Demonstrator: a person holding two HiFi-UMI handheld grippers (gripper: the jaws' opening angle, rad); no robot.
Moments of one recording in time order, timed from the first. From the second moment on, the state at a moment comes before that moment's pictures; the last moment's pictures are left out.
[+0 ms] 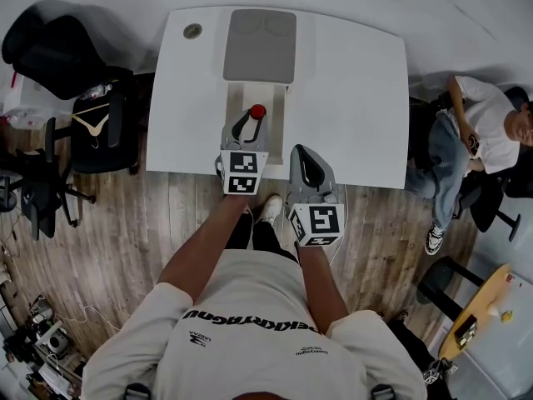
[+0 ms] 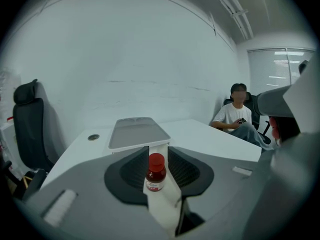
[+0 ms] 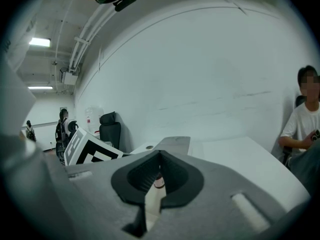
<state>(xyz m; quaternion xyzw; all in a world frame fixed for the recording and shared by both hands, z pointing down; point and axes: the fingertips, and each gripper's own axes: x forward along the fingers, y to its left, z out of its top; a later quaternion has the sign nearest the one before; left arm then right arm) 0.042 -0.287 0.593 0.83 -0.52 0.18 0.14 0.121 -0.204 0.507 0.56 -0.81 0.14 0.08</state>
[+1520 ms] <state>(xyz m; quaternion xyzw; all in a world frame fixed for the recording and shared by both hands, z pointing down) 0.037 -0.219 0.503 0.84 -0.52 0.13 0.07 0.116 -0.173 0.460 0.55 -0.83 0.11 0.05</state>
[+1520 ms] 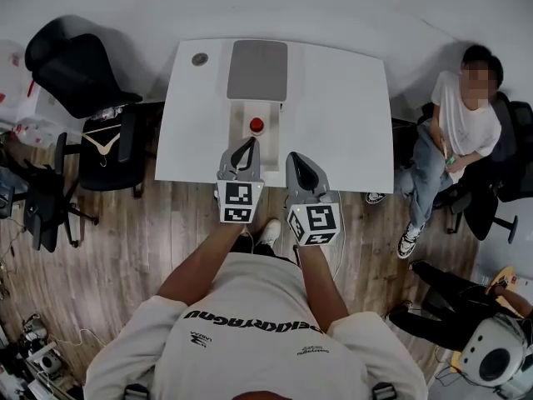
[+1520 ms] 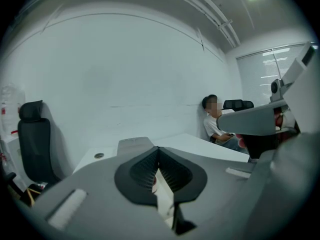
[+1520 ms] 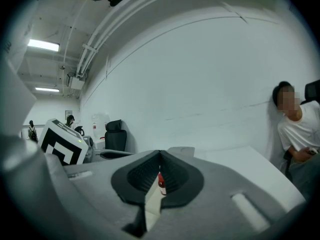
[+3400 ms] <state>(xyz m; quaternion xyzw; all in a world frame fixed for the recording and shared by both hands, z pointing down) 0.029 -0.179 0.439 0.87 -0.49 0.07 0.06 0.107 -0.168 0.423 0.54 -0.84 0.06 0.02</state>
